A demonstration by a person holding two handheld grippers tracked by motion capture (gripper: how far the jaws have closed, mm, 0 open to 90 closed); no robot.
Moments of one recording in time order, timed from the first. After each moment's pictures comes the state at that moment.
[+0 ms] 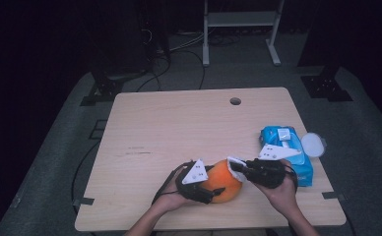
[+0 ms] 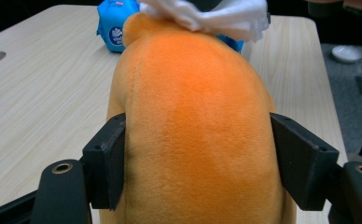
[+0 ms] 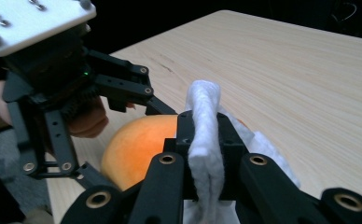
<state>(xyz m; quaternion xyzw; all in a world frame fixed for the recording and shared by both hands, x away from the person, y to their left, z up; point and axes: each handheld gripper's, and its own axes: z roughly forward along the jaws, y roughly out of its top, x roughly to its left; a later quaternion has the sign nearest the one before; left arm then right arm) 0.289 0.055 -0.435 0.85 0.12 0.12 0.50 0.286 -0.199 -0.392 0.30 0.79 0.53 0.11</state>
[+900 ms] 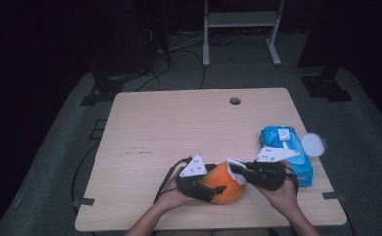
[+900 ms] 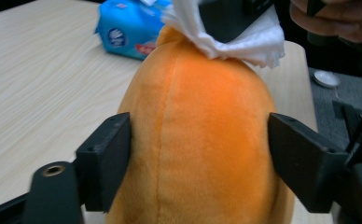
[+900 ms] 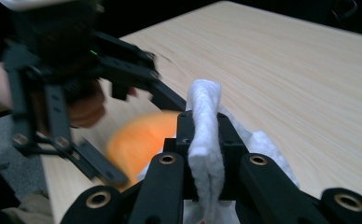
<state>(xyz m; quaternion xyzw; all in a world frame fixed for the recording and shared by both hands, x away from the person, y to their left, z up) 0.291 0.050 -0.430 0.84 0.14 0.08 0.52 0.278 -0.193 -0.387 0.28 0.80 0.52 0.11</state>
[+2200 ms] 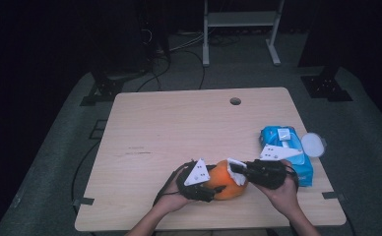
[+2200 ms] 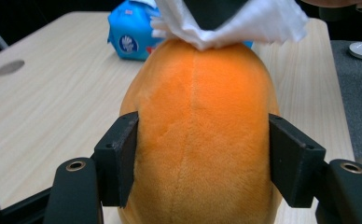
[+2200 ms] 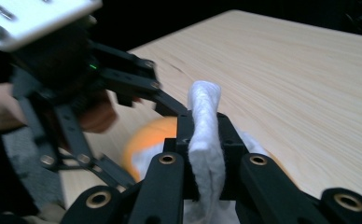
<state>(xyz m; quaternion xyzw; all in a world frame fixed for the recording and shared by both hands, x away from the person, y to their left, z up) 0.285 0.052 -0.430 0.85 0.12 0.14 0.49 0.285 -0.202 -0.392 0.29 0.79 0.53 0.09</state>
